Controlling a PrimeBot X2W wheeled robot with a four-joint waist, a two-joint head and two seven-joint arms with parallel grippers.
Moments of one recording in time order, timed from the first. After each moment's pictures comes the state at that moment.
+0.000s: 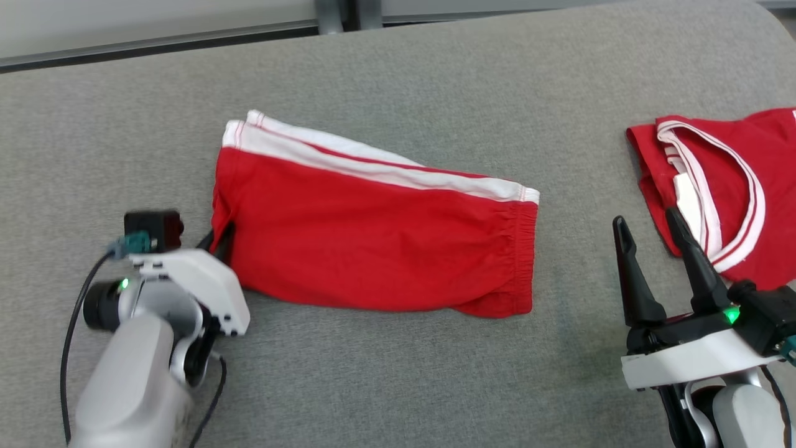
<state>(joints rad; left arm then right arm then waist) -0.53 0.17 -0.21 0.67 -0.42 -0.05 0.11 -0.14 -0.17 0.15 0.03 0.30 0.13 -0.16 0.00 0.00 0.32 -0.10</state>
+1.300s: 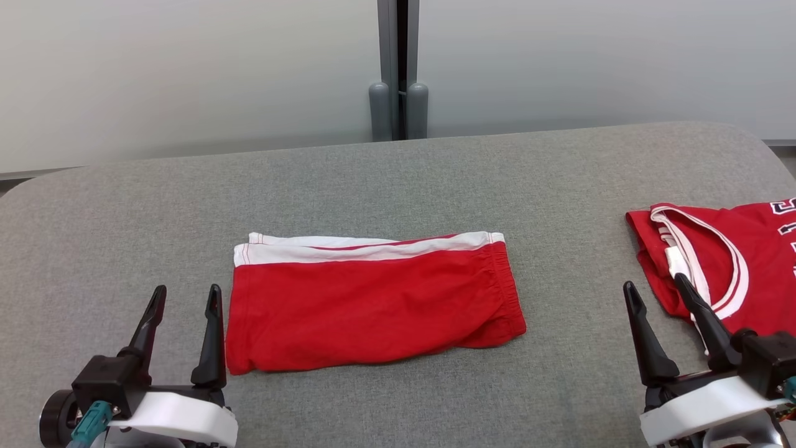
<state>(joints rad) 0.03 0.22 -0.15 -0.03 -0.34 0.12 -0.14 0.04 -0.17 0.09 -0.06 0.25 0.13 -0.01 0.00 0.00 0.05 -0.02</state>
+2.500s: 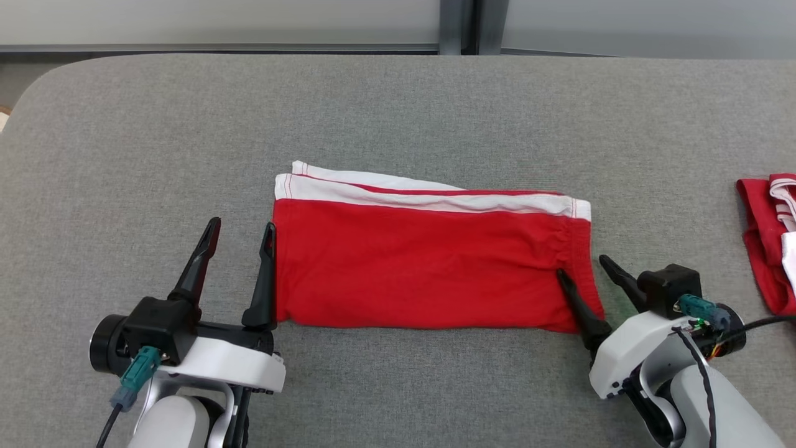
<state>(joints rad) -0.14 0.18 -0.26 0.01 -0.31 0.11 -0.17 -0.30 -0.23 0.34 0.39 0.30 0.13 0.02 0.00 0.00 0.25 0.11</state>
